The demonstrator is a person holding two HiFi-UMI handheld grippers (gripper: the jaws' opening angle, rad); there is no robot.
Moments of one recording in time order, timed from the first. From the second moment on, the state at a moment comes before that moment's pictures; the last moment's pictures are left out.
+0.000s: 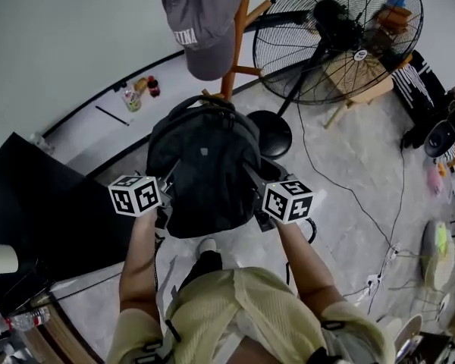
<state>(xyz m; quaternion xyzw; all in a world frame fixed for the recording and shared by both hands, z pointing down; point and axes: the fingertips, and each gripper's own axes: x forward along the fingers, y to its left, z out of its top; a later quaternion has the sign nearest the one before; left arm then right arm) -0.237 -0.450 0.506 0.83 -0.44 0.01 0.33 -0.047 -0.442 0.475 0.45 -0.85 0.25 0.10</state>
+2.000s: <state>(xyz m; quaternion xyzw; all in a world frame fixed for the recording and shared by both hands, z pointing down) -0.219 -0.536 0.572 0.89 -0.37 0.00 0.29 -0.038 -0.480 0.536 0.50 -0.81 0.26 0.17</state>
